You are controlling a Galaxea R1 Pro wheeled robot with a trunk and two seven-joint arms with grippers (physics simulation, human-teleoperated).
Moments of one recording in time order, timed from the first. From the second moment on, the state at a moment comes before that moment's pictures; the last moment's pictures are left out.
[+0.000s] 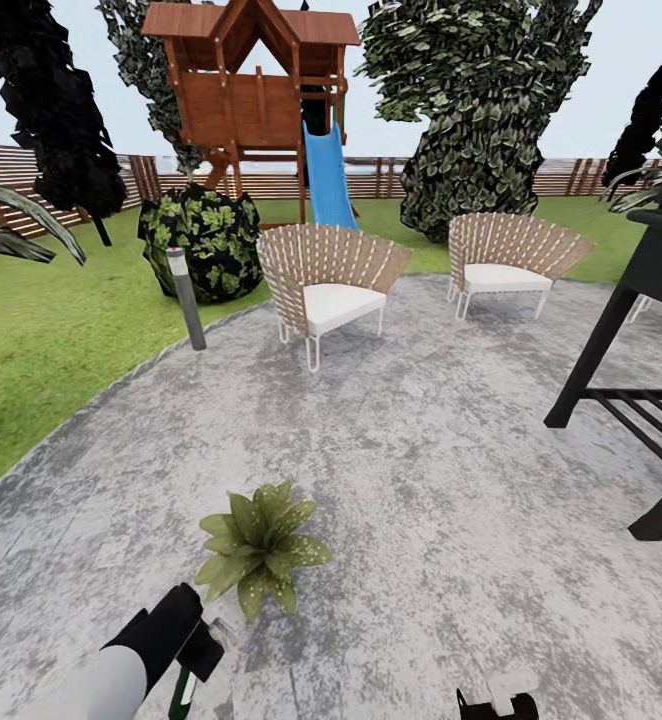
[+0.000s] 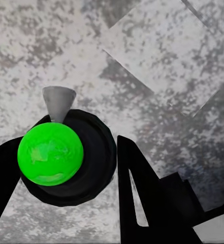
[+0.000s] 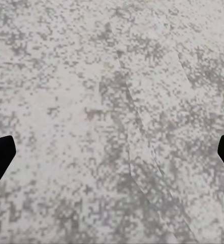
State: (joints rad) left arm -0.64 0.01 0.03 -0.35 -0.71 0.63 -0.47; right arm -0.42 -0.07 0.11 -0.03 0.06 -0.47 -0.09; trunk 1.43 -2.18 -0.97
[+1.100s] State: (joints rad) left arm -0.64 0.01 0.02 -0.35 -0.71 0.63 -0.46; right arm -0.42 -0.07 0.11 -0.03 0.06 -0.47 -0.09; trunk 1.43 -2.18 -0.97
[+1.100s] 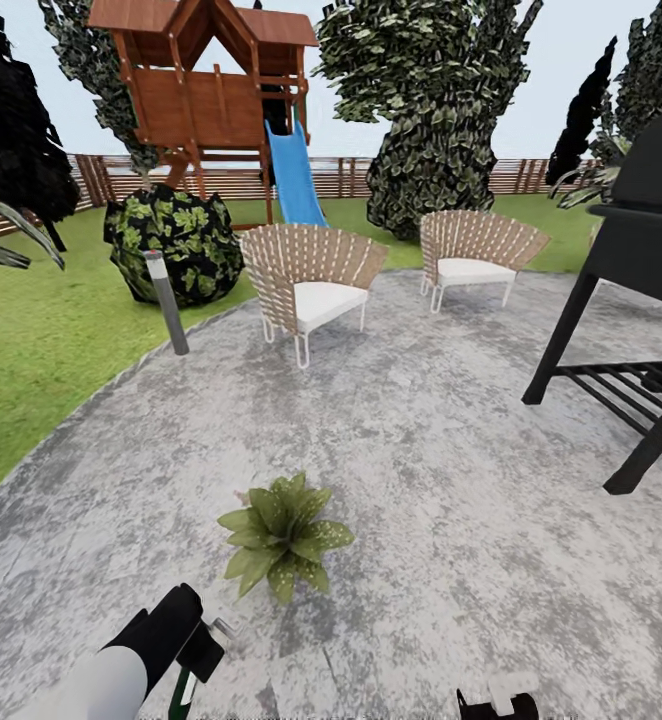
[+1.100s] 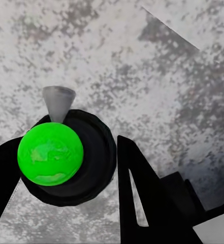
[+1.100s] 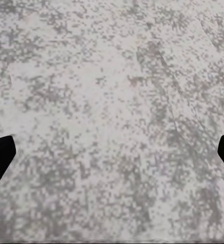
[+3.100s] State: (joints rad) left arm -0.69 0.02 0.02 -0.53 -0.93 0.68 -0.78; right arm -0.42 -0.07 0.11 -0.03 0.06 -0.47 -0.10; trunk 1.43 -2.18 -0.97
